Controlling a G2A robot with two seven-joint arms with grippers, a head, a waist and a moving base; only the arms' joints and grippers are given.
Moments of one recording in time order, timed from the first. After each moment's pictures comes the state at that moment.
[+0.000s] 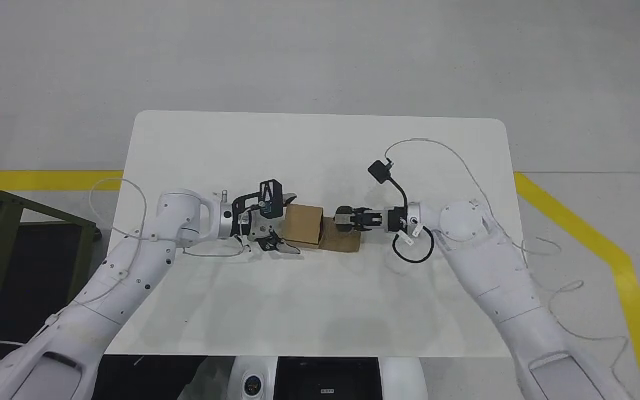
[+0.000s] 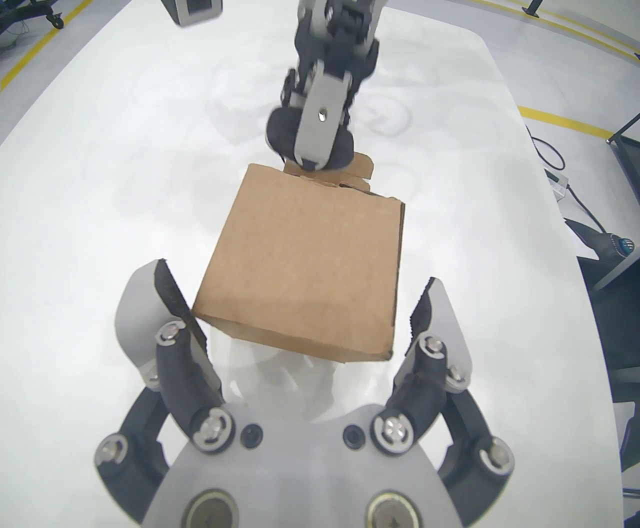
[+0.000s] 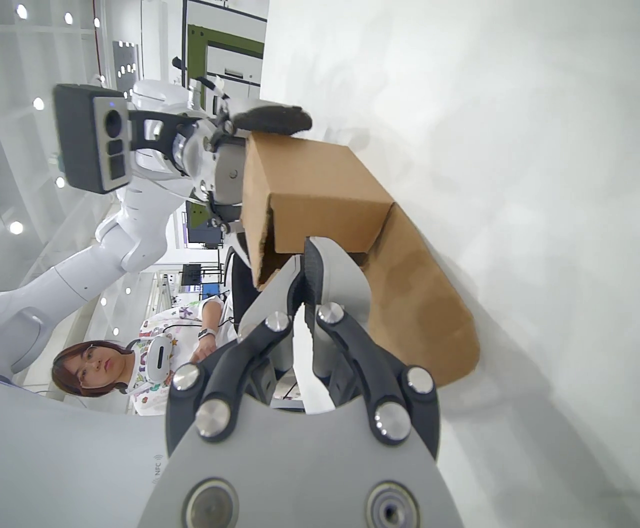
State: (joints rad) left arm 0.83 -0.93 -0.84 -1.33 1.20 -1.01 0.01; right arm -0.86 -1.21 1.06 -1.23 0.09 -0.34 1.11
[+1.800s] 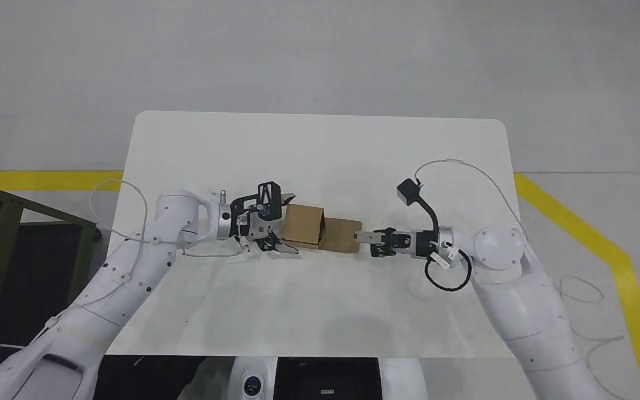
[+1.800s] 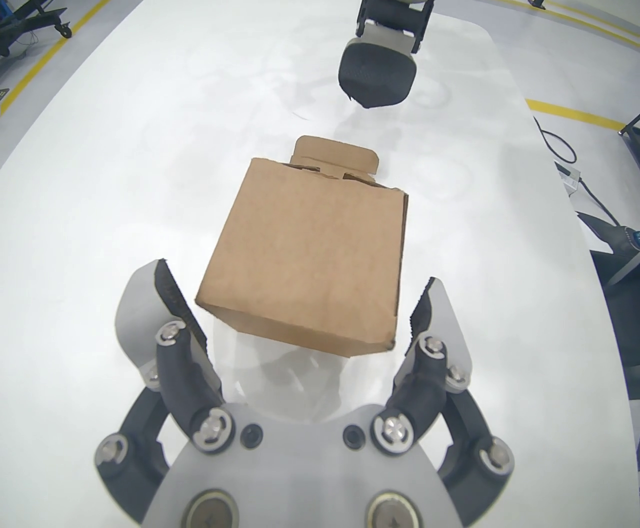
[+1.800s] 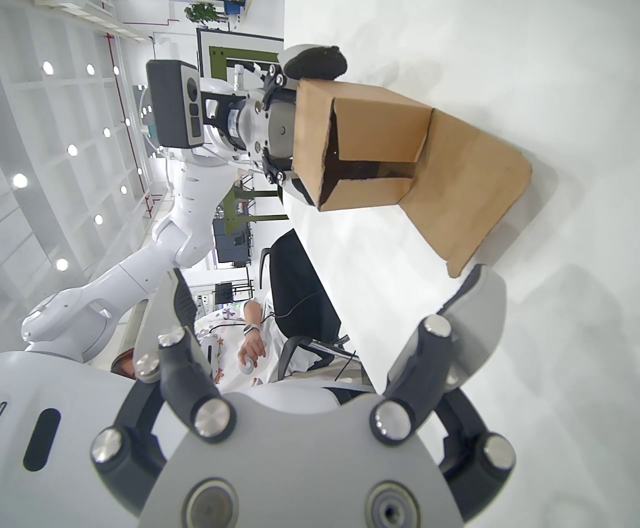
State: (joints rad) left arm 0.85 -0.93 -0.86 -1.33 1.30 -1.01 0.09; right arm -1.14 -1.13 1.23 -1.51 0.15 -0.17 1.15
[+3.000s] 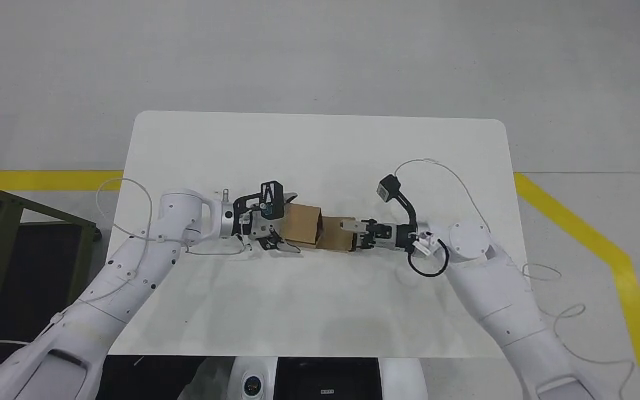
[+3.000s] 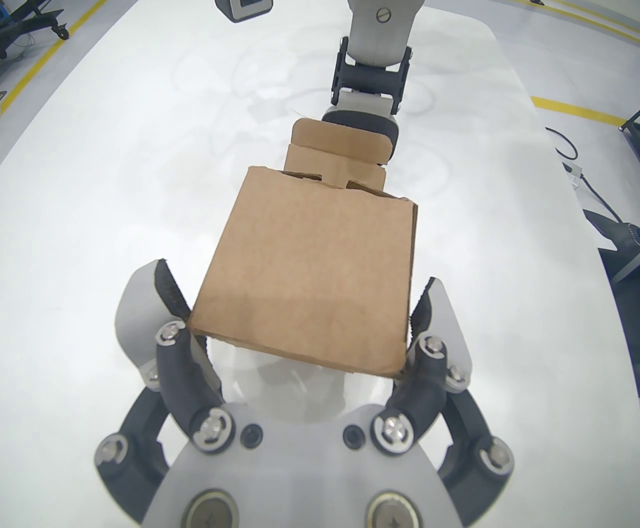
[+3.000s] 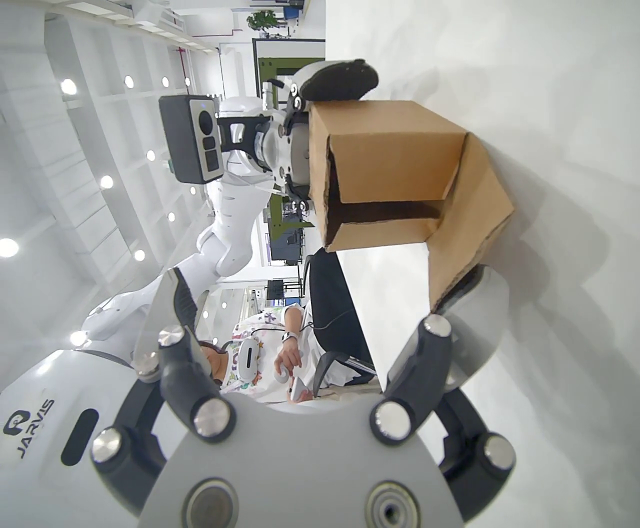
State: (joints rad) left arm 0.83 -0.95 -0.85 -1.30 1.32 -1.01 0.11; right arm -0.98 -1.19 1.04 -1.23 0.40 -0.33 1.13
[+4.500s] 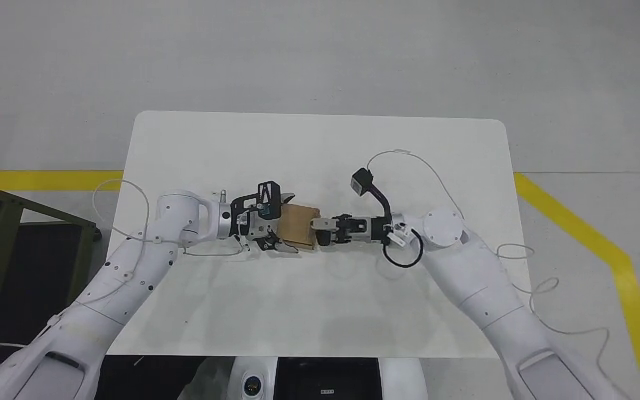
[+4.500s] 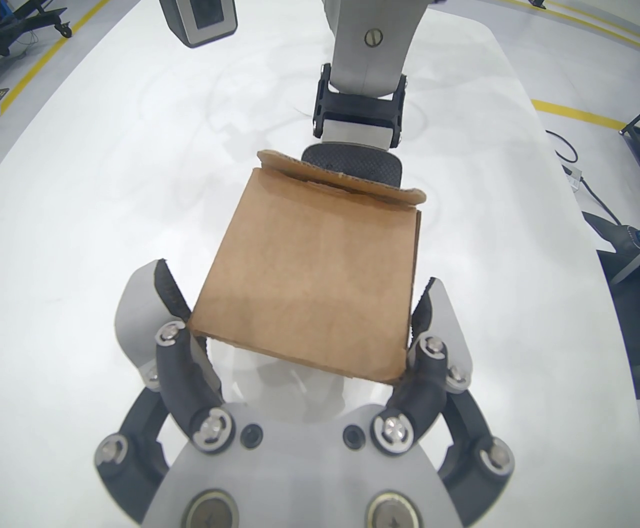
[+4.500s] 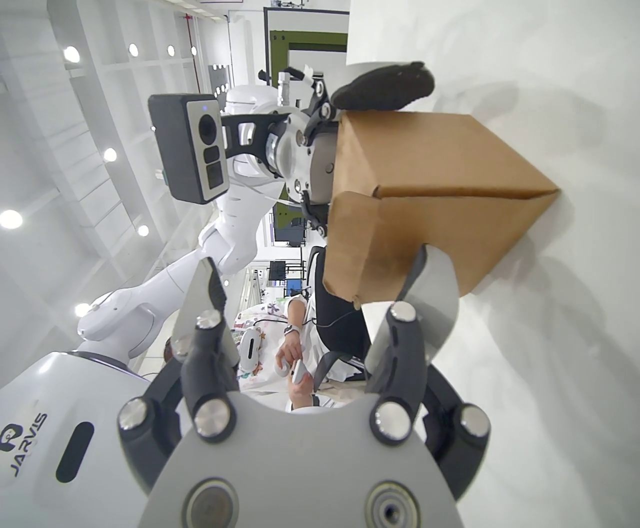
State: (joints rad) left arm 0.84 -0.94 -0.86 -1.31 1.32 -1.01 0.11; right arm -0.85 -1.26 0.89 -1.11 0.41 -0.34 1.09
